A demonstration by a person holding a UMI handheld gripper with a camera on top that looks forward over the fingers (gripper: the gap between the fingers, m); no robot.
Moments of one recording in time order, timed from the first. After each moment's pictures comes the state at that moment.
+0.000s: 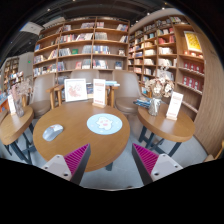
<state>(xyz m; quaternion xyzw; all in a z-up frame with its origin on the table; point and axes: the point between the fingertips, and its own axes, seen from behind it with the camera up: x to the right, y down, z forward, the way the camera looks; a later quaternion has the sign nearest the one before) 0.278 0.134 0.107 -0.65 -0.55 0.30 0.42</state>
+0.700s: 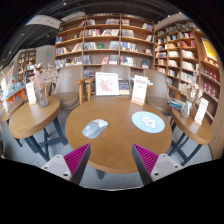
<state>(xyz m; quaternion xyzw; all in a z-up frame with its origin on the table) 0.252 -0.057 0.079 -0.60 -0.63 0.34 0.36</state>
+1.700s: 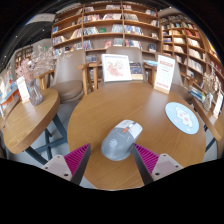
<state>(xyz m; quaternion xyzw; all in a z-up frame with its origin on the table) 0.116 -0.158 -0.012 -0.63 -0.65 0.31 0.29</state>
